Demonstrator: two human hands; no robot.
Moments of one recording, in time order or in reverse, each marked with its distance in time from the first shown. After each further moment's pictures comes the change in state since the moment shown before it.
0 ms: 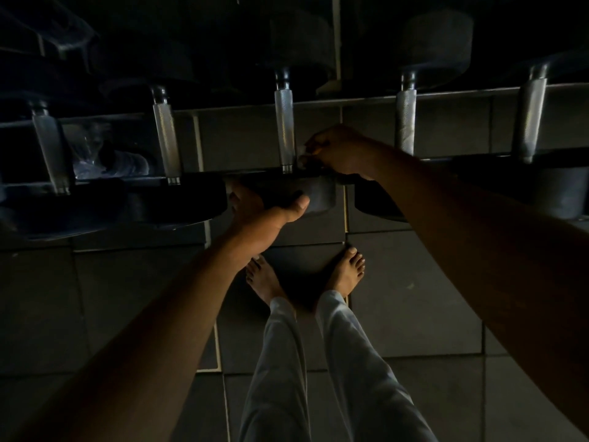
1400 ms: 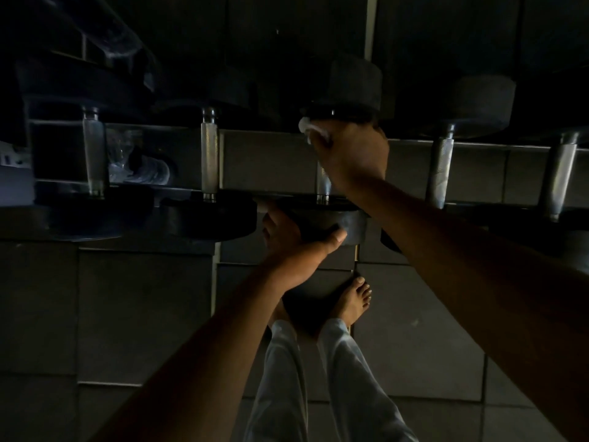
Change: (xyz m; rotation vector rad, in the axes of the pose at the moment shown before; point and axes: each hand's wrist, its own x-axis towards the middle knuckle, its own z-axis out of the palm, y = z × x) left_hand -0.002 -0.003 0.007 0.034 0.039 -0.017; right_hand 0.031 -0.059 0.033 -0.585 0.762 -0.301
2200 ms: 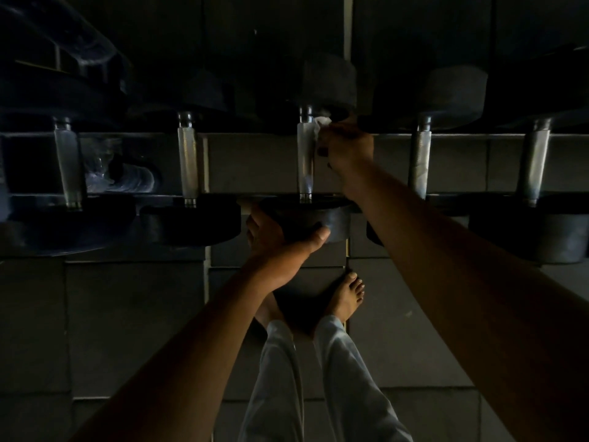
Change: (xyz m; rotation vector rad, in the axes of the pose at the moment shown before) left_hand 0.008 -0.010 0.001 0.004 0.008 0.010; right_hand 0.009 0.017 -0.002 0.915 -0.161 0.837
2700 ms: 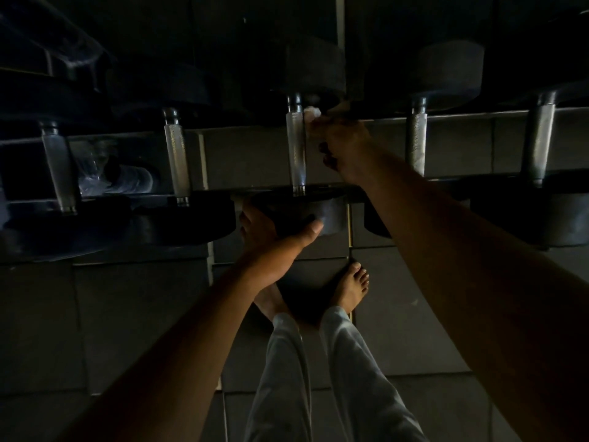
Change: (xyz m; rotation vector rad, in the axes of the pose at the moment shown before) left_hand -0.002 -0.002 0.000 0.002 -0.029 0.015; right_hand -0.003 -0.001 -0.016 0.060 -0.205 0.091
